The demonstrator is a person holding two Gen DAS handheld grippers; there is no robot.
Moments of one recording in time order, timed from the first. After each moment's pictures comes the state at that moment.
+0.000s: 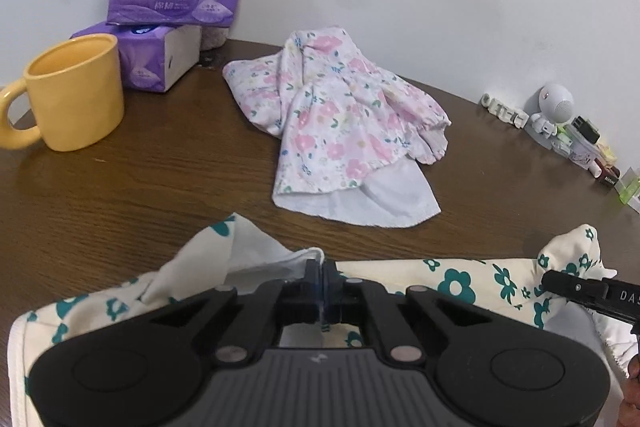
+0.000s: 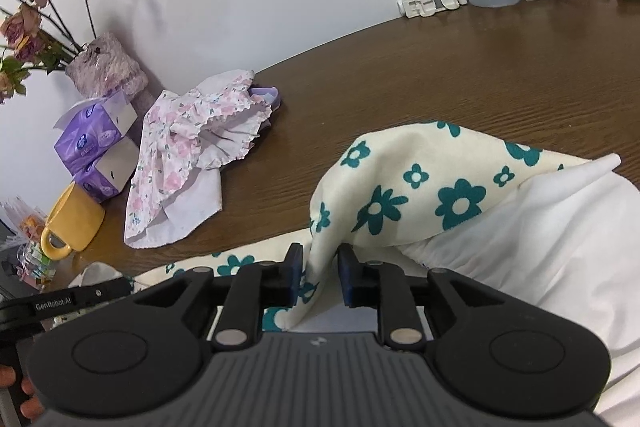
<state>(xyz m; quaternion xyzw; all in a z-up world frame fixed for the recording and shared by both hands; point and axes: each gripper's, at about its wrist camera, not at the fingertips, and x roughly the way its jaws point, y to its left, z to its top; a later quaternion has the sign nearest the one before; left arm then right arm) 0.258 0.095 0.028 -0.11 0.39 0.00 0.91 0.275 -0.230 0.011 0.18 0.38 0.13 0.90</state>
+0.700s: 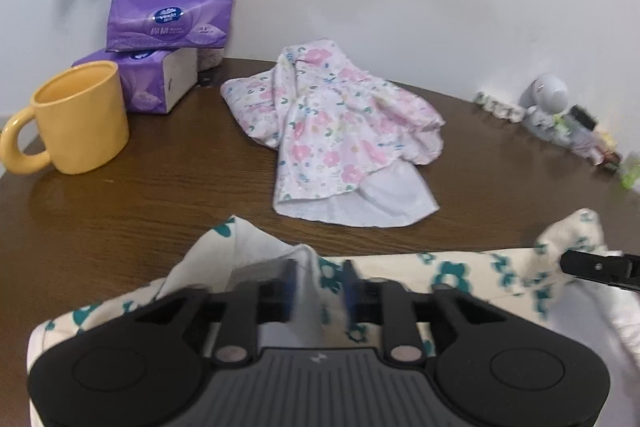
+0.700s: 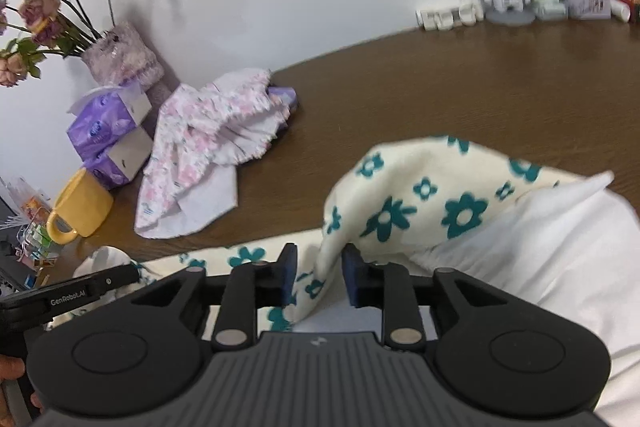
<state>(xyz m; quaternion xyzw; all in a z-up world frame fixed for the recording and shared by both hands) 0.243 0.089 0.043 -0.09 0.39 -0.01 0.92 0.261 -0.226 0.034 0.15 0.37 0.14 0.91</state>
